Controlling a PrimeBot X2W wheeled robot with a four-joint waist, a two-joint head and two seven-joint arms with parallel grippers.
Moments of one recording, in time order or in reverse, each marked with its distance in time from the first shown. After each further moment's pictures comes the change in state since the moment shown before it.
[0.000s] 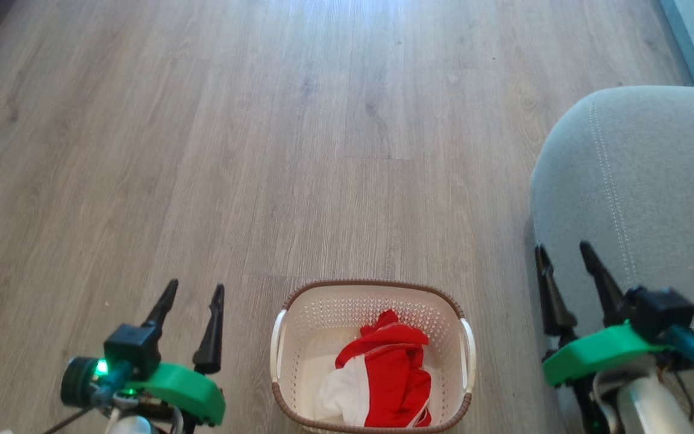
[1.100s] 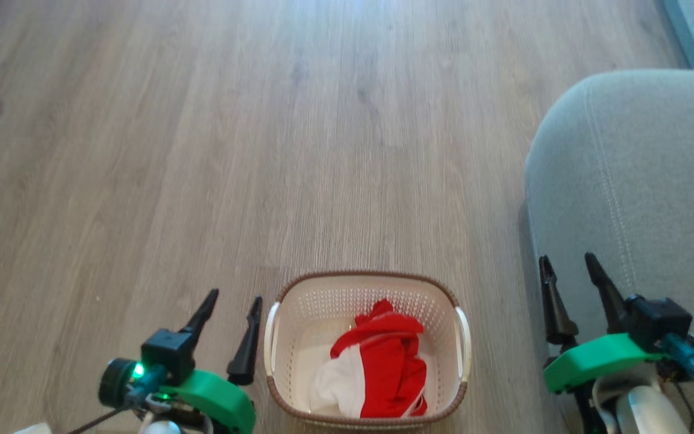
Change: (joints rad) left arm 0.006 -0.002 -0.113 0.028 -0.048 -0.008 0.000; right arm 0.035 0.060 -0.072 0.030 -0.126 0.000 0.000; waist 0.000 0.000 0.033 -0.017
